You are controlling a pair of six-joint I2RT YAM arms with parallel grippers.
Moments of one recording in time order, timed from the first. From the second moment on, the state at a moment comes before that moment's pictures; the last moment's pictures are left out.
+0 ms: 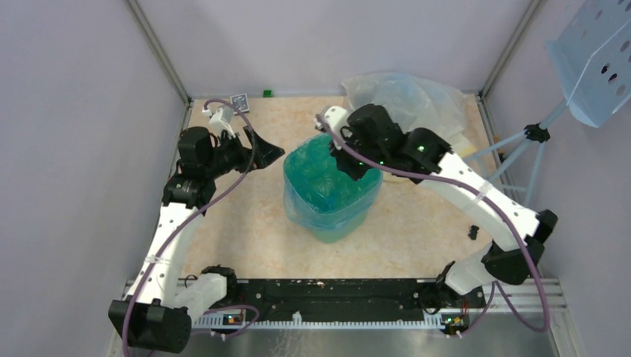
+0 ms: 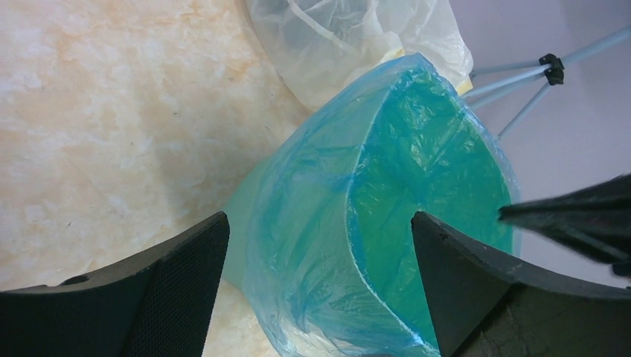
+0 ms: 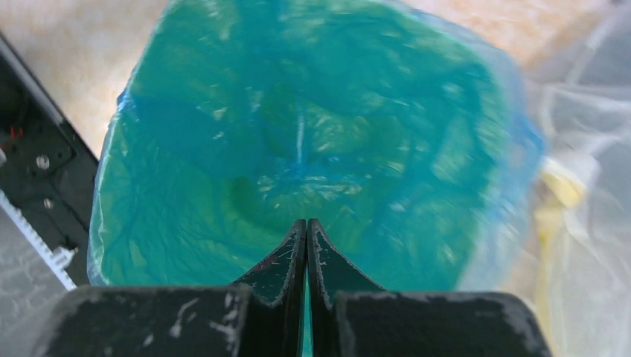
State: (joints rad) left arm -0.11 1.00 1.01 -0.35 0.58 -0.53; right arm 0.90 1.43 1.73 -0.97 0.05 -0.05
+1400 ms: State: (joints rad) left arm -0.11 0.93 0.88 -0.41 0.47 -0.57; right arm 0.85 1.86 1.39 -0.92 -0.24 -0.16
